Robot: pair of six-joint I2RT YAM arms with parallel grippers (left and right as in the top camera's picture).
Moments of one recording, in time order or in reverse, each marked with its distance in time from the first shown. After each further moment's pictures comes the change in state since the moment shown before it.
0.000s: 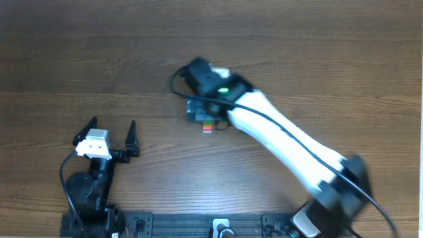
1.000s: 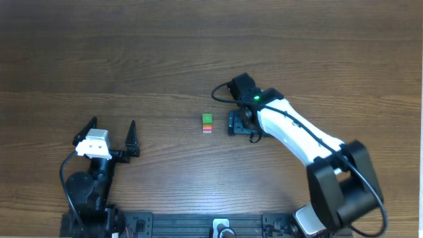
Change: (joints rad) left arm 0.000 0.000 0.000 0.000 0.000 0.000; right arm -0.235 0.018 -0.435 0.230 -0.015 -0.136
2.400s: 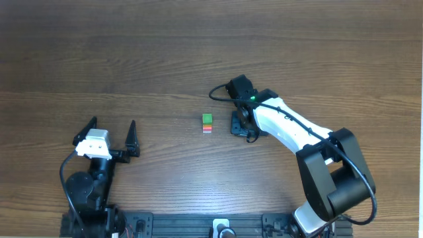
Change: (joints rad) left arm 0.000 0.000 0.000 0.000 0.000 0.000; right arm -0.005 0.067 -0.019 0.079 -0.037 0.003
